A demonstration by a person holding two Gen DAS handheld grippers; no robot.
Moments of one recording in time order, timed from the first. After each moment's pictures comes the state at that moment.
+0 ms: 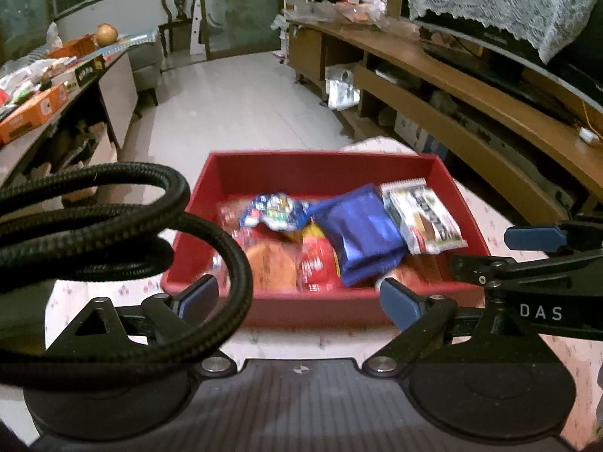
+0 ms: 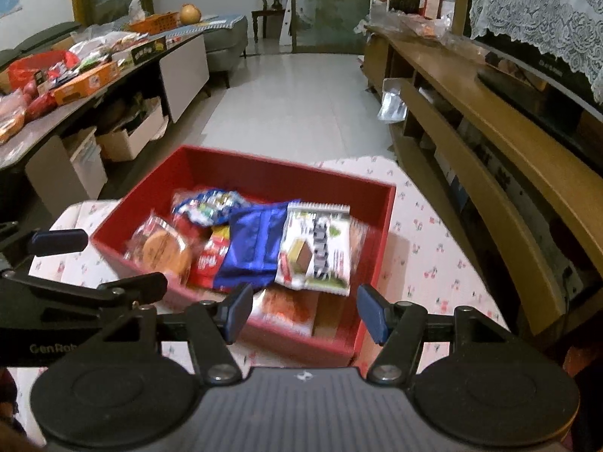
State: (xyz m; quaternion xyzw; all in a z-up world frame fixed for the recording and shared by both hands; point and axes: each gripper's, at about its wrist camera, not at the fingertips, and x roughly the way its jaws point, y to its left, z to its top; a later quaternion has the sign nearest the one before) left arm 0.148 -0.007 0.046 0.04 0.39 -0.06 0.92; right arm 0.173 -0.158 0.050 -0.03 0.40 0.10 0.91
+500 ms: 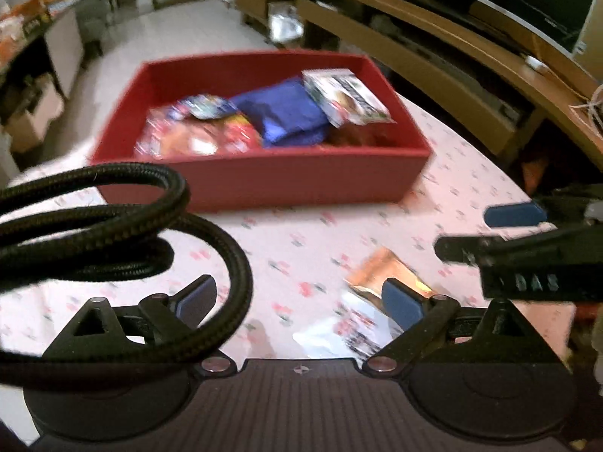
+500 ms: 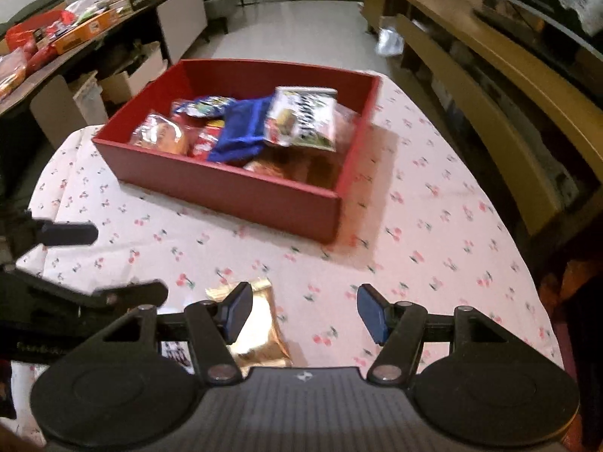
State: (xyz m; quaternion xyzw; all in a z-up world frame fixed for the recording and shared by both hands) left arm 0.104 -0.025 0.008 0.03 0.48 -0.15 0.87; right arm 0.120 -0.192 0.013 -0.02 0.48 0.09 0.87
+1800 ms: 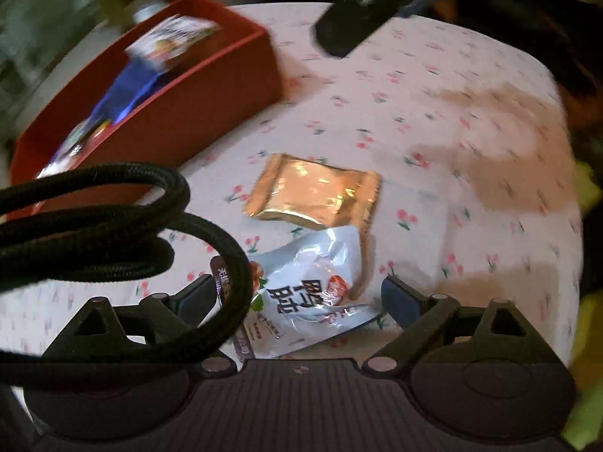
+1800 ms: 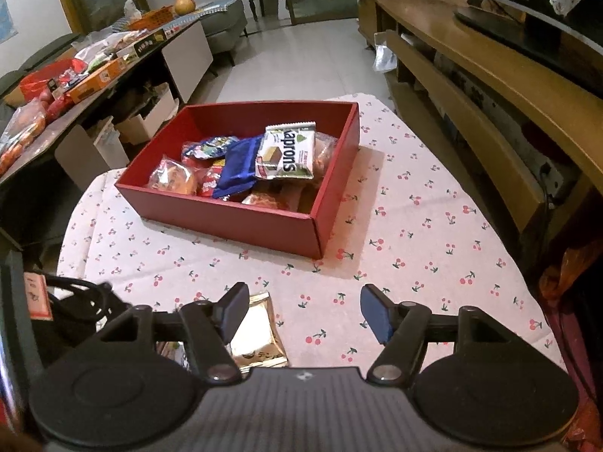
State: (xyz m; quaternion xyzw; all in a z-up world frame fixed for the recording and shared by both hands) left arm 0.062 -0.099 -0.026 0.29 0.49 -0.27 0.78; right arm 0.110 -0.228 0.042 0.04 0.45 0.12 0.88
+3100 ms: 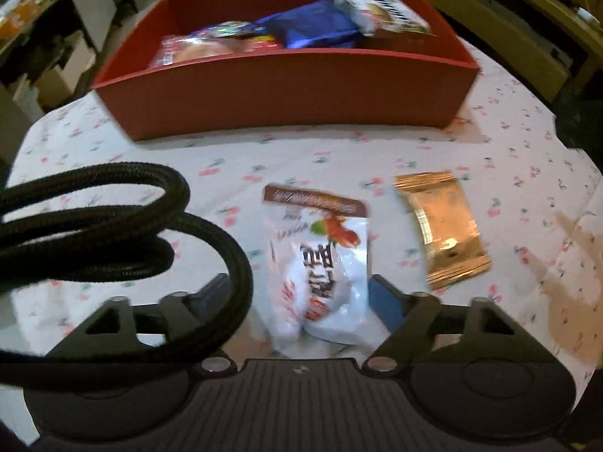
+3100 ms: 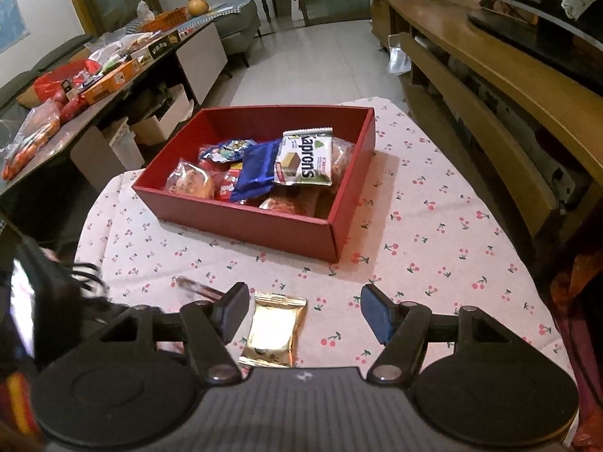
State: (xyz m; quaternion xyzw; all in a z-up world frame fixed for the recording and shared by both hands) left arm 0.089 -0.036 -0.037 0.06 0.54 -0.05 0.84; right arm 0.107 -0.225 0.051 0.04 0.45 0.15 0.88
